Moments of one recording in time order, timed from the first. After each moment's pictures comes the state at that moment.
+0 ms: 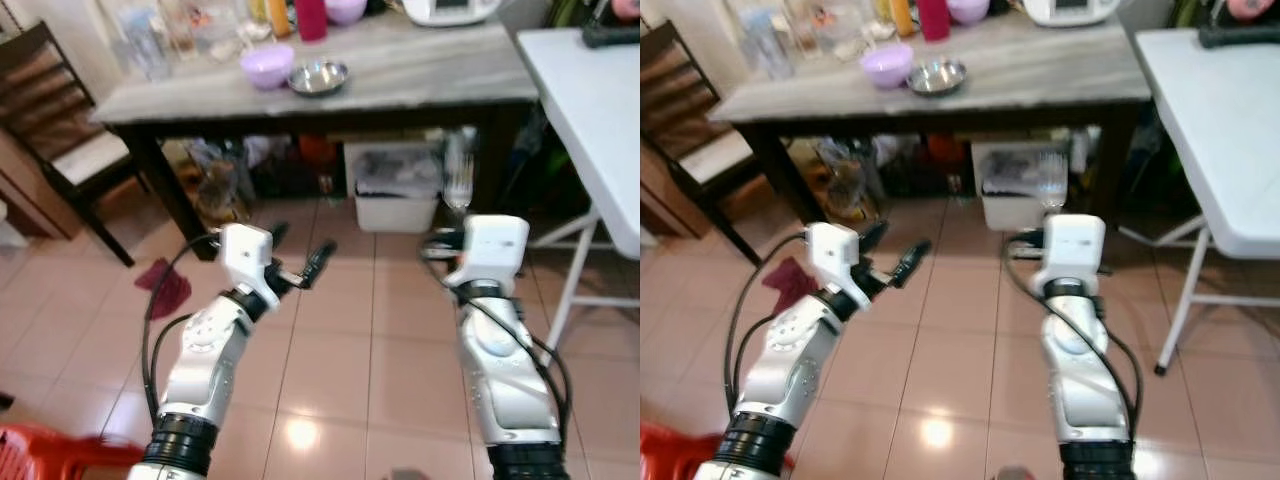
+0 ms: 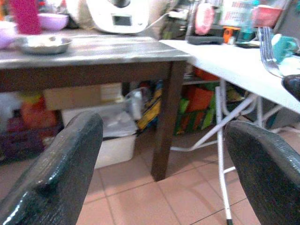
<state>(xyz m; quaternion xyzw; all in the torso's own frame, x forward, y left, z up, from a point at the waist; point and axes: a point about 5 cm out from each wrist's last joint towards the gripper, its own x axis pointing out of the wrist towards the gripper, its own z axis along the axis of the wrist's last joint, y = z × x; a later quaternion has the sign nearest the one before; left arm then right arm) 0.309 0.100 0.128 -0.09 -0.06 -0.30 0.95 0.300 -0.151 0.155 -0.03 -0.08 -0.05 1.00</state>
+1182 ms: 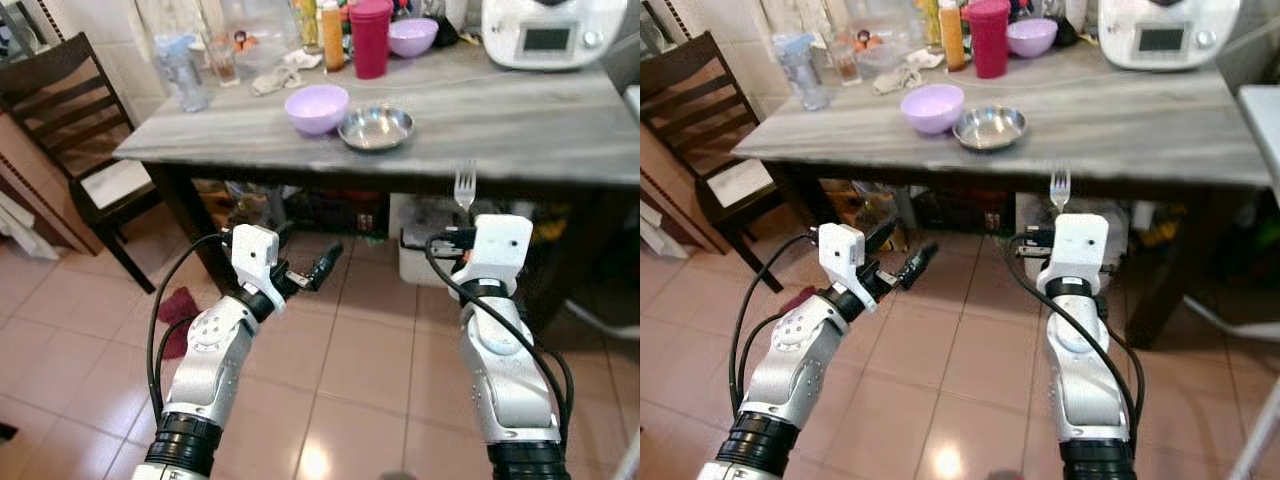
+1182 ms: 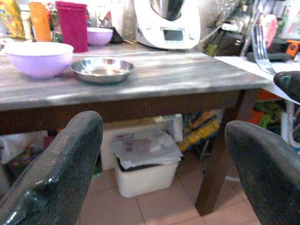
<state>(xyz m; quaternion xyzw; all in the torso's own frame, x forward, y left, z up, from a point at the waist) 0.308 0.093 0.130 -0.09 -0.06 -0.31 0.94 0.301 -0.152 0.156 -0.03 -0.08 -0.05 1.00</state>
